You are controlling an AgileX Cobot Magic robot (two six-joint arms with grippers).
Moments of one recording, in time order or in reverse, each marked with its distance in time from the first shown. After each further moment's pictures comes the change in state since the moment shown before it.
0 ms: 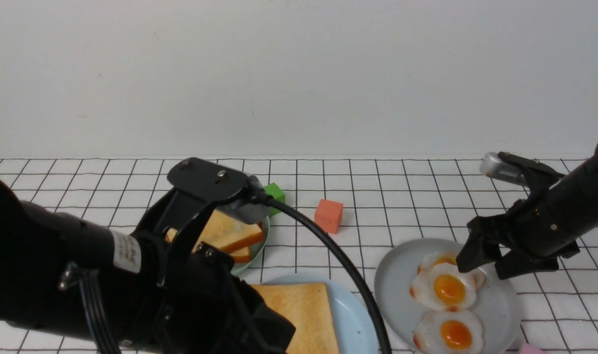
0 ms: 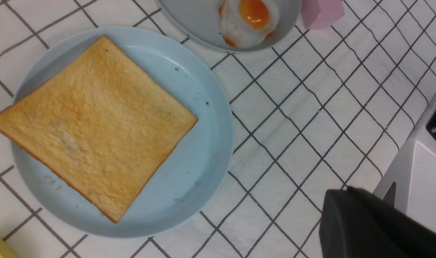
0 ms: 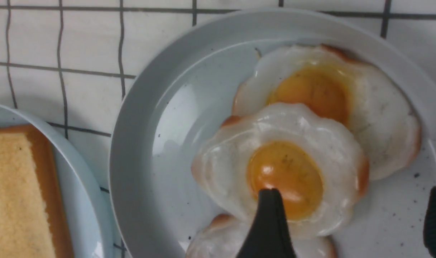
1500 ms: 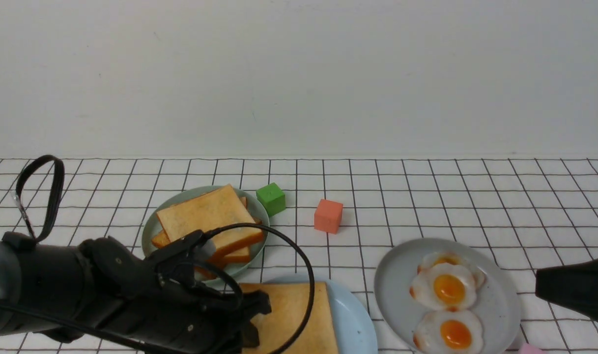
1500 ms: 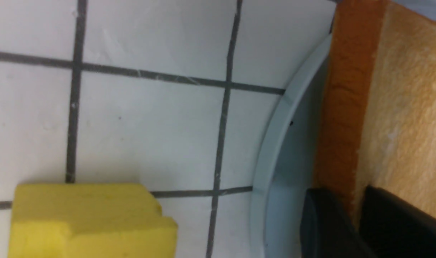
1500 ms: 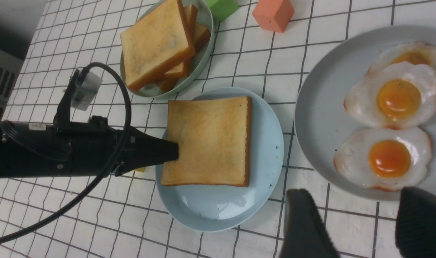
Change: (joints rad) right arm 0.102 -1.025 0.429 0.076 0.019 0.198; left arm 0.241 0.487 0.199 -0.506 -0.420 0.050
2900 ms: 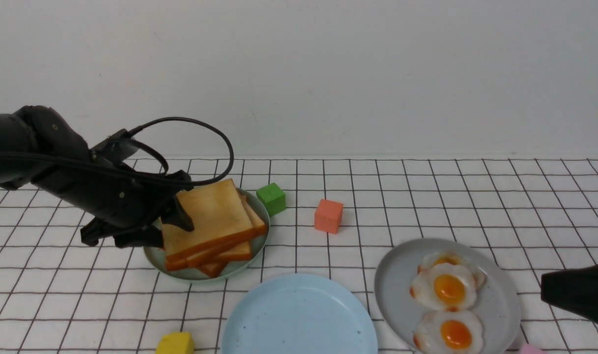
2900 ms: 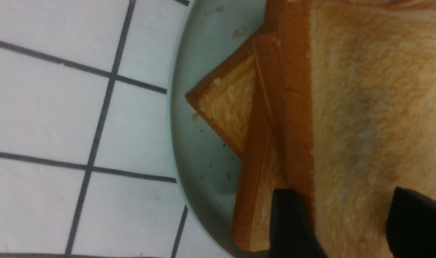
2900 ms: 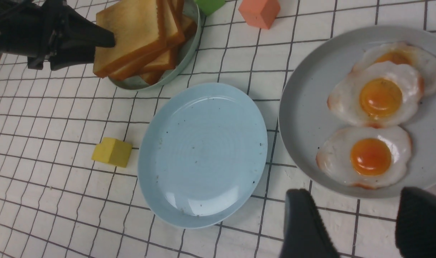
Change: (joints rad) right arm 0.000 0.000 0.000 -0.048 0.003 0.002; left arm 0.395 0.182 -0.484 0.415 0.329 -0.281
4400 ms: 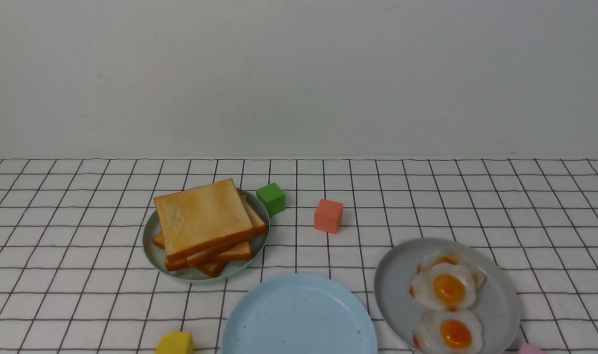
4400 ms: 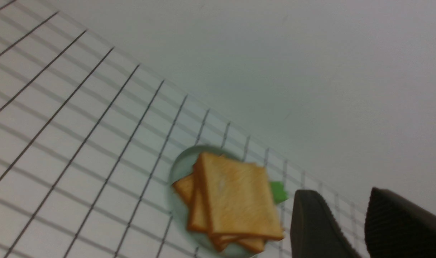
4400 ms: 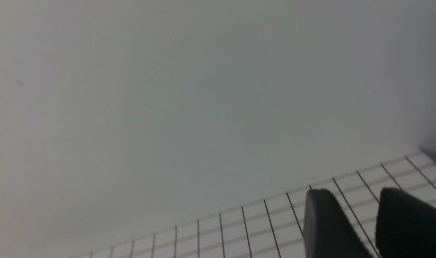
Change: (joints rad) right arm -0.089 -0.205 -0.191 -0.697 -0.232 0.605; left arm -0.027 -1.125 0.353 0.624 -0.010 -0.733
